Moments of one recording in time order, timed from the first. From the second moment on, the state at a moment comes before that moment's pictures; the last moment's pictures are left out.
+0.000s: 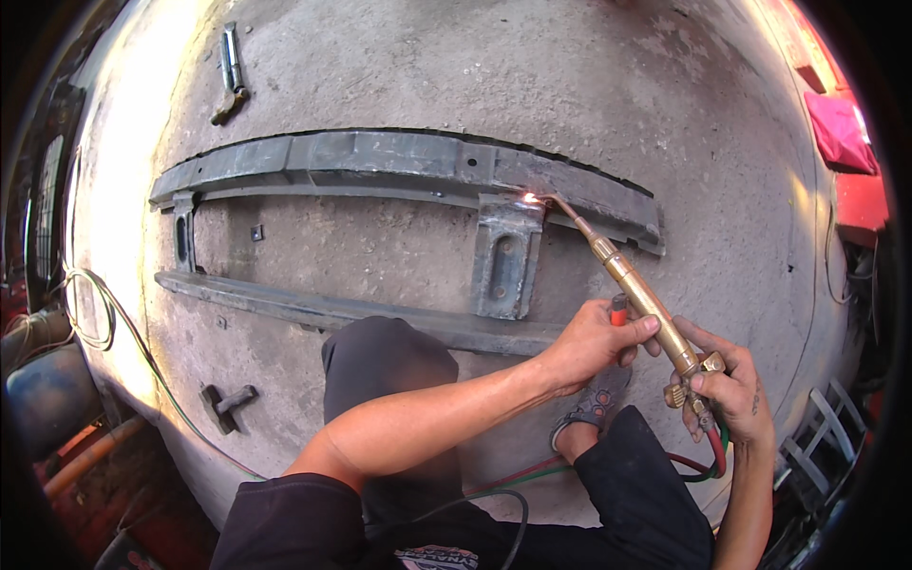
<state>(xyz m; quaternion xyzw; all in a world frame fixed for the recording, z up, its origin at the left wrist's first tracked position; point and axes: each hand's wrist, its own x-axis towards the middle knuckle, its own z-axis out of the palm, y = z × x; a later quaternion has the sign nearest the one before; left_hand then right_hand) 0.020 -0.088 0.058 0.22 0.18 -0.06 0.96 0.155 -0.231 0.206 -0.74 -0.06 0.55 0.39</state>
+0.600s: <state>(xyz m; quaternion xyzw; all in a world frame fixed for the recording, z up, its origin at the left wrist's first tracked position) 0.020 -0.091 0.057 0.22 0.18 -0.06 0.96 0.154 -0.238 0.201 -0.76 -0.08 0.52 0.38</state>
